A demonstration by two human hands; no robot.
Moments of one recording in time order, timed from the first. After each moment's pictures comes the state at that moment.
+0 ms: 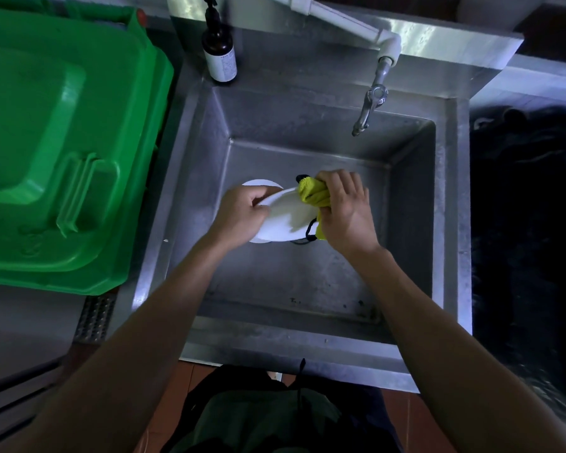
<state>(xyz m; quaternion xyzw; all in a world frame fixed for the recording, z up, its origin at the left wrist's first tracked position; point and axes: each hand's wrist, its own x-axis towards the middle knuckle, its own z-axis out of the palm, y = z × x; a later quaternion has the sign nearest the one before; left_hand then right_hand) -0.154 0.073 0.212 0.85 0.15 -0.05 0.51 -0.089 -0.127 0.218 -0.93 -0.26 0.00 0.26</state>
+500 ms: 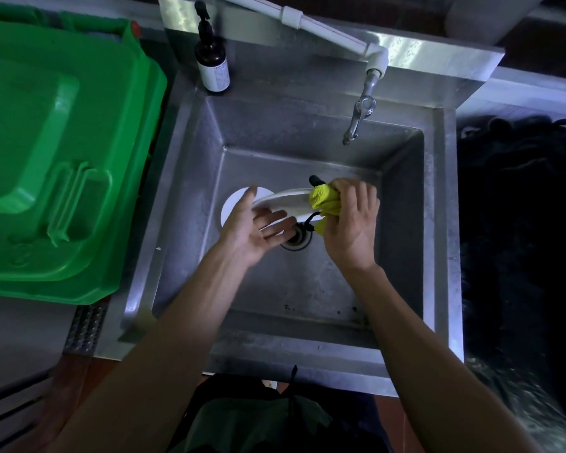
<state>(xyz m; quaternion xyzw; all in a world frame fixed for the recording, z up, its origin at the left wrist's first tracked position) -0.142 0.038 0.221 0.29 0.47 -0.12 0.83 -0.098 -0.141 0.217 -0.92 -0.21 -0.13 0.30</state>
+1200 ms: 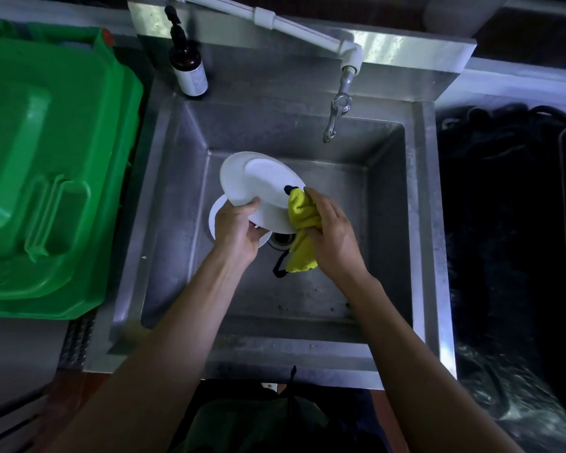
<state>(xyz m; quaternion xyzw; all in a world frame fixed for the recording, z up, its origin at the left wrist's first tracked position) -0.134 0.015 0.221 0.35 0.44 0.01 0.83 -0.116 -0.156 0.226 -0.89 -0.15 0.12 0.41</state>
